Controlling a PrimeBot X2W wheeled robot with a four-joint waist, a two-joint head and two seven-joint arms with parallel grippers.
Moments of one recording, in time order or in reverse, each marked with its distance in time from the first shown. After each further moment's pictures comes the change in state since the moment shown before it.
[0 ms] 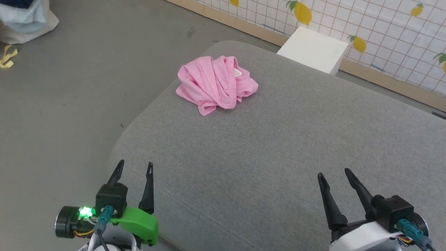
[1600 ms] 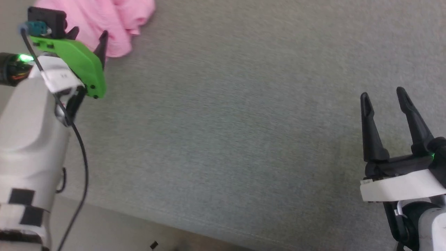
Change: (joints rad) left arm -0.916 0.241 -0.185 0.651 -0.363 -0.156 0.256; right arm -0.214 0.001 -0.099 -0.248 -0.048 0.000 0.062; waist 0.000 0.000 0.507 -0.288
